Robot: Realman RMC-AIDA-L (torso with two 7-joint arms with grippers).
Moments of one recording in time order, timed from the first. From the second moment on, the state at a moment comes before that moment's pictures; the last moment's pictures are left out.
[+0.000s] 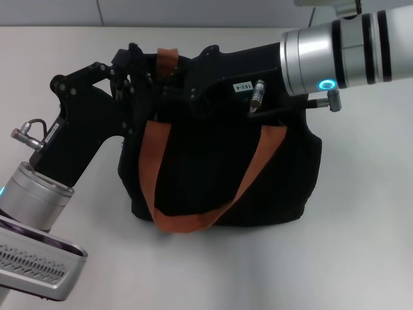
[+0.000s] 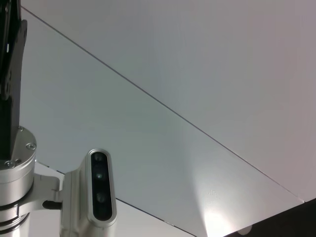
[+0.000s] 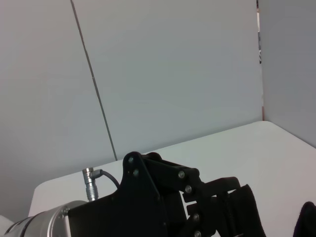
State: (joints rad) left arm -0.43 -2.08 0.13 -0.22 1.73 1.76 0.80; right arm 0.66 2.09 -1.51 -1.12 -1.71 -1.18 1.96
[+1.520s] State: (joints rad) left arm -0.41 -2.08 0.10 -0.23 1.72 1.76 0.80; right arm 0.58 2.09 -1.41 -1.24 -1.83 -1.27 2.02
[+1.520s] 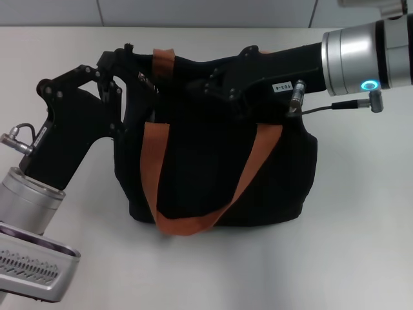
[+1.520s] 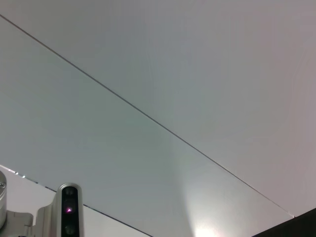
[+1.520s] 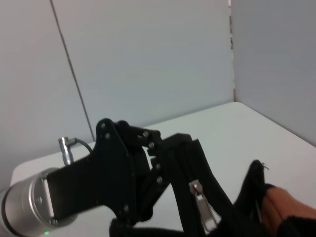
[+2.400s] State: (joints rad) left arm -0.41 -2.08 0.10 -0.23 1.73 1.76 0.80; right arm 0.63 2.09 -1.54 -1.24 -1.83 -1.15 1.98
